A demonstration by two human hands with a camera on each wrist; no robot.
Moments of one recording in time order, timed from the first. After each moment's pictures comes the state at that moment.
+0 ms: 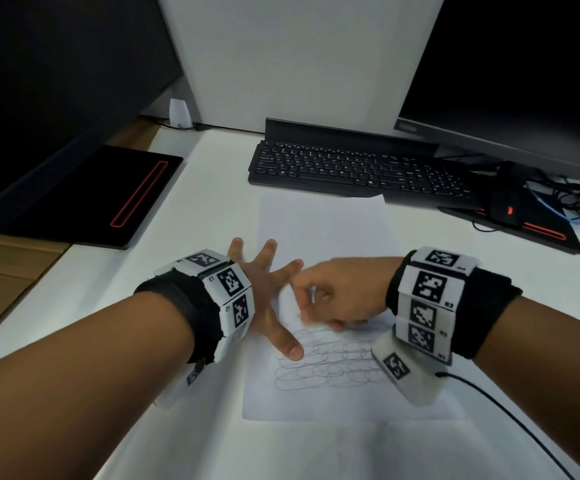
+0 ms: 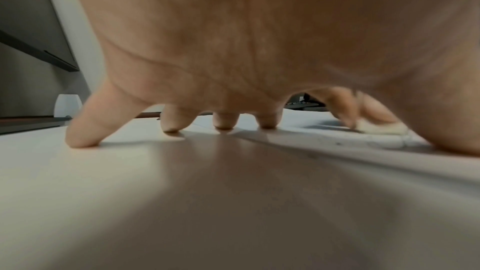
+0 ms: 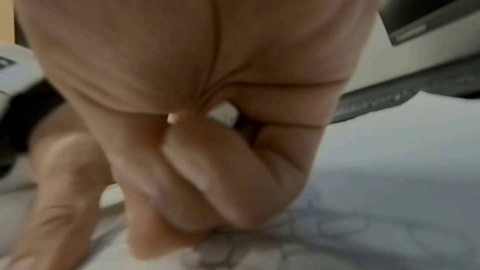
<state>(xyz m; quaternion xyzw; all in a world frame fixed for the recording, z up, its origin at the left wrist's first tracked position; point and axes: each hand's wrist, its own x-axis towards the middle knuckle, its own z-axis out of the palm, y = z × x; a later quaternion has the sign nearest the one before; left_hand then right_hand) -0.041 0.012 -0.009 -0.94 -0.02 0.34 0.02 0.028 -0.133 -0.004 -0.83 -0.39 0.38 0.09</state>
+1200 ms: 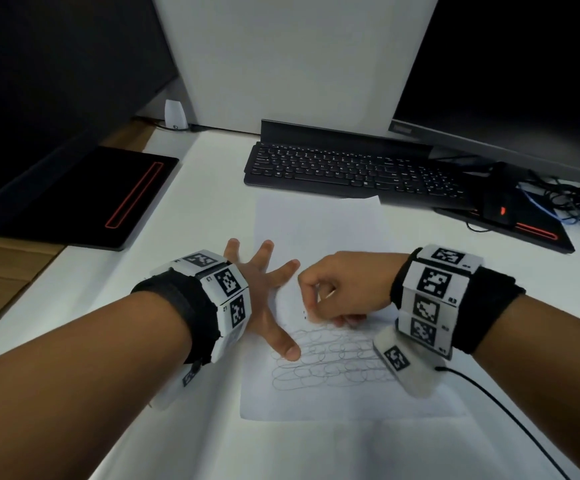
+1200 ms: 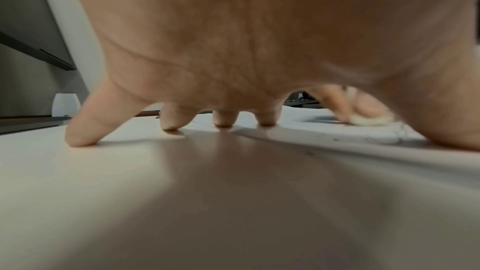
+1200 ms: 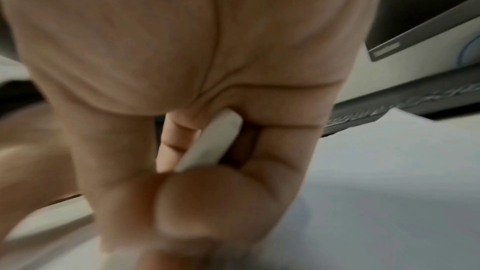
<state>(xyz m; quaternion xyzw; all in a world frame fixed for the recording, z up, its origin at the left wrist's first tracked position) -0.041 0.011 -0.010 -0.94 -0.02 0.34 0.03 0.029 -0.142 0.002 -0.85 -0.38 0.36 0.10</state>
